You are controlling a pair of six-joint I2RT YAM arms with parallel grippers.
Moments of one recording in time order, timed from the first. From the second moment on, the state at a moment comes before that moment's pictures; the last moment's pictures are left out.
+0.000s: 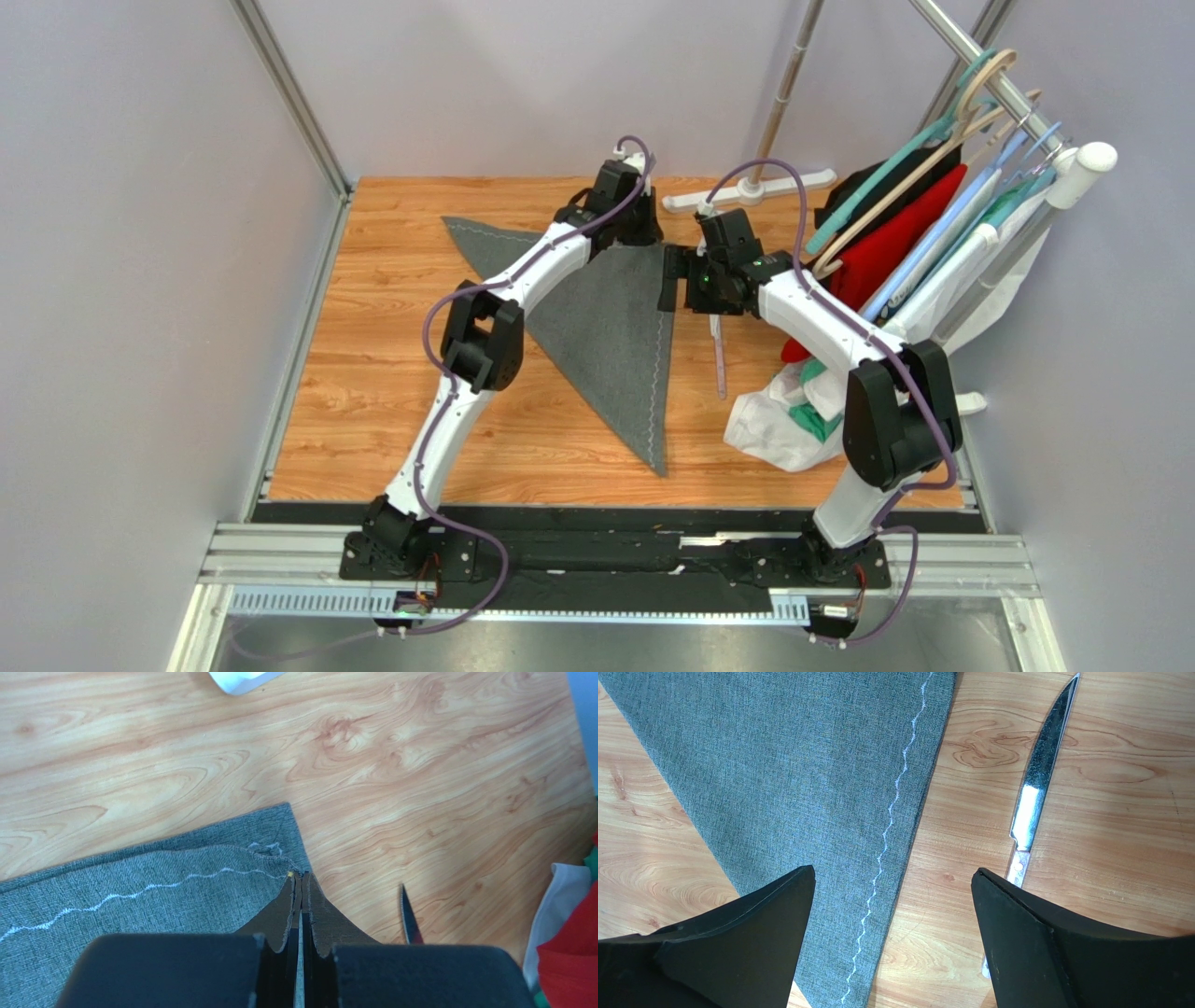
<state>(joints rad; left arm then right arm) -0.56 2.61 2.42 -0.36 0.17 -0.42 0.40 1.69 1.30 -0.49 -0.05 0.39</state>
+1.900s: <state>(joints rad) -0.12 1.94 1.44 -0.22 0.06 -0.48 0.77 1.58 1.04 -0.46 -0.03 0.50</state>
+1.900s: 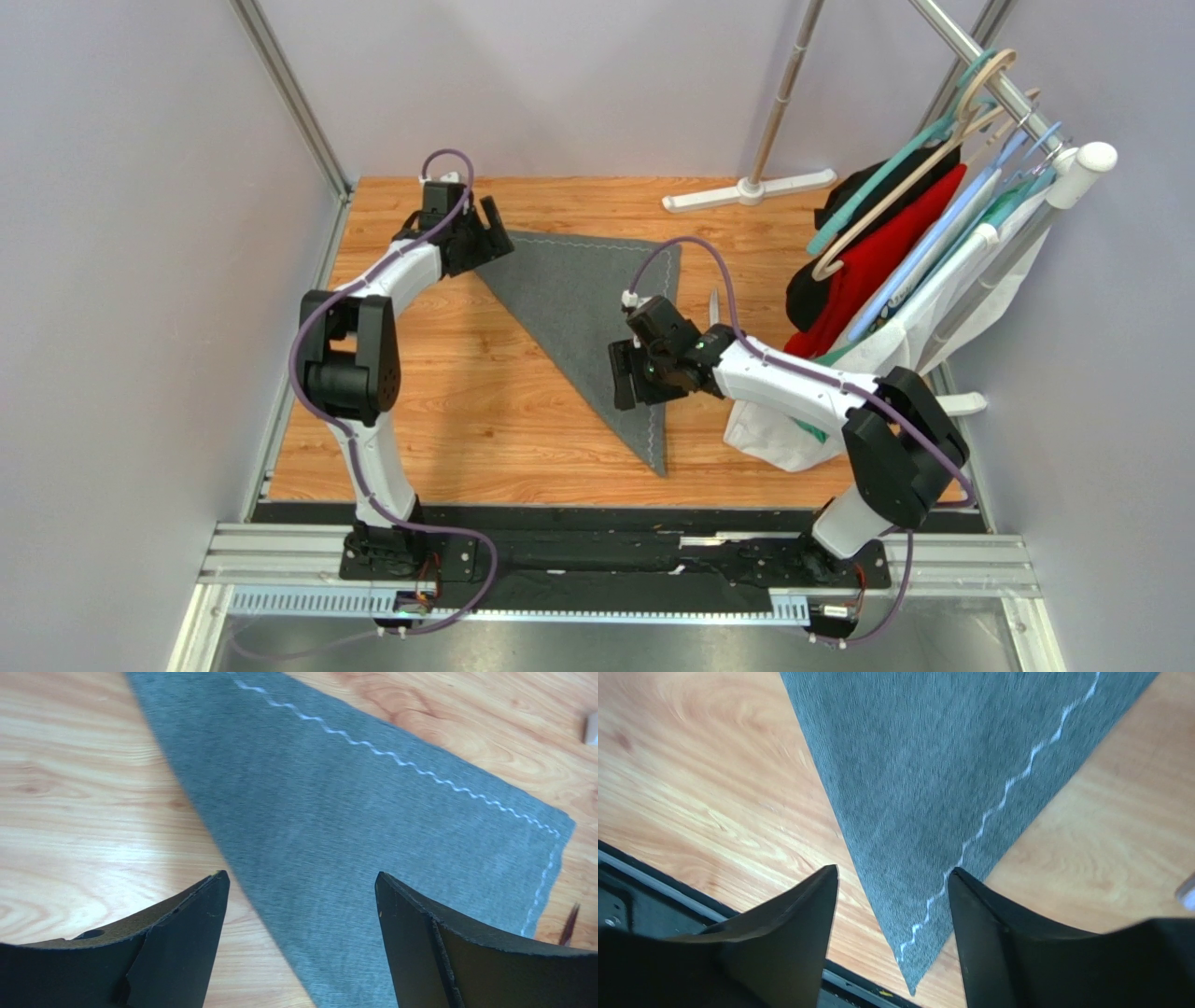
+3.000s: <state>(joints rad) 0.04 2.03 1.50 -0.27 0.13 -0.49 1.00 1.53 0.85 -0.47 0.06 0.76</state>
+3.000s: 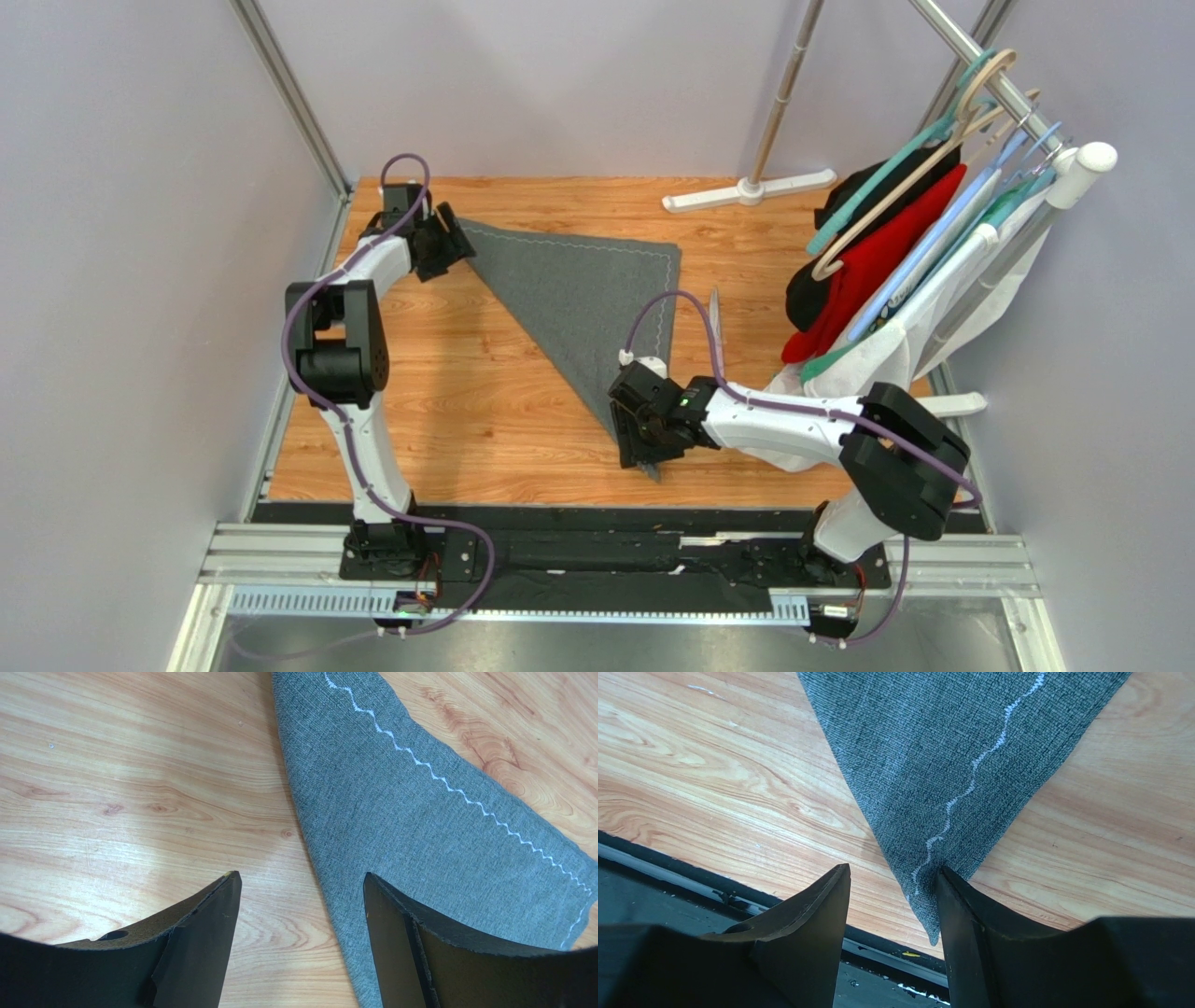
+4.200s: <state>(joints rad) 0.10 2.46 2.10 -0.51 0.18 -0.56 0.92 1.46 1.01 -0.58 0.23 0.66</state>
